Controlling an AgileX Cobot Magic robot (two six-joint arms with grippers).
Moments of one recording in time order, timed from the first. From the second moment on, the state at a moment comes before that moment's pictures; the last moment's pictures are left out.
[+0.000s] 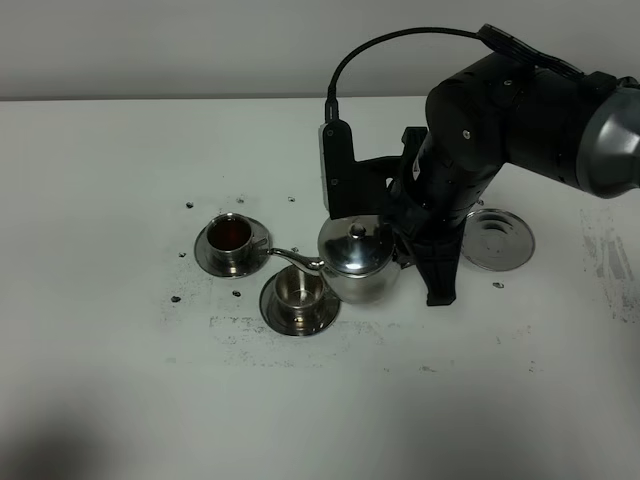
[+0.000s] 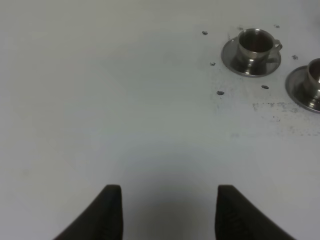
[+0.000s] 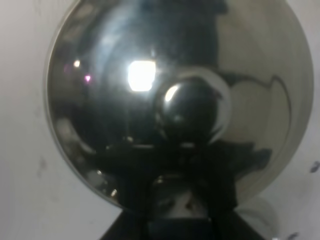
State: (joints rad) left arm 0.02 0.00 -0.51 -0.07 1.05 0.09; right arm 0.61 1.84 -1.40 -0.04 0.95 -1.06
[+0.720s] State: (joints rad) left arm 0.02 0.00 -0.51 -0.07 1.05 0.09; right arm 0.58 1.92 -1.40 -0.21 0.81 -1.27
